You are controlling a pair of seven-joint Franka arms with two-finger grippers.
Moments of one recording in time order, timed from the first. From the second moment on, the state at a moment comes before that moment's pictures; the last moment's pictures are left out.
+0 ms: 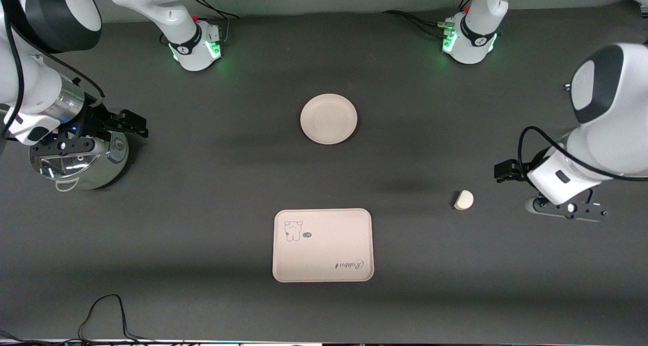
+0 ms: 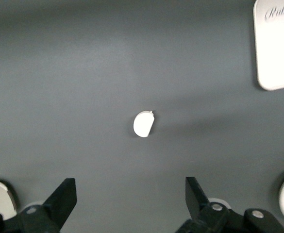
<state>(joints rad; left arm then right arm) -0.12 0.35 -0.03 -1.42 0.00 1.68 0.09 0.16 -0.06 -0.06 -1.85 0.04 1.71 0.05</state>
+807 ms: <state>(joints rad) -0.12 0.44 -0.06 -1.98 -0.03 2.37 0.34 0.18 -0.06 -0.06 -1.85 0.04 1.71 0.05</state>
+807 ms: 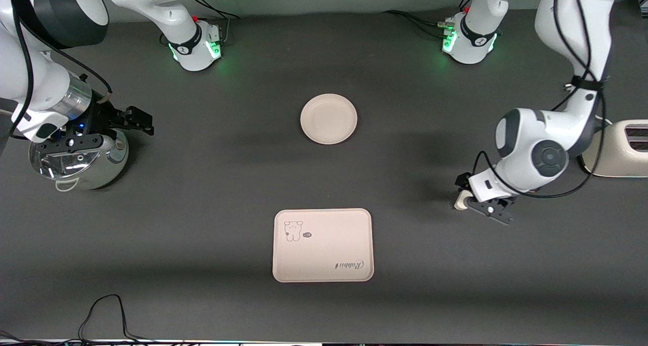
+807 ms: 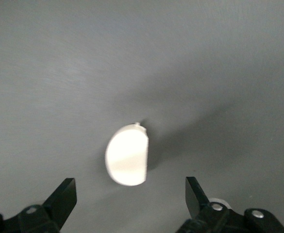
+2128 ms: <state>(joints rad) -0.11 0.53 -0.06 -1.96 -0.03 2.46 0.49 0.18 -0.06 -0.06 -1.85 0.04 1.71 0.05</state>
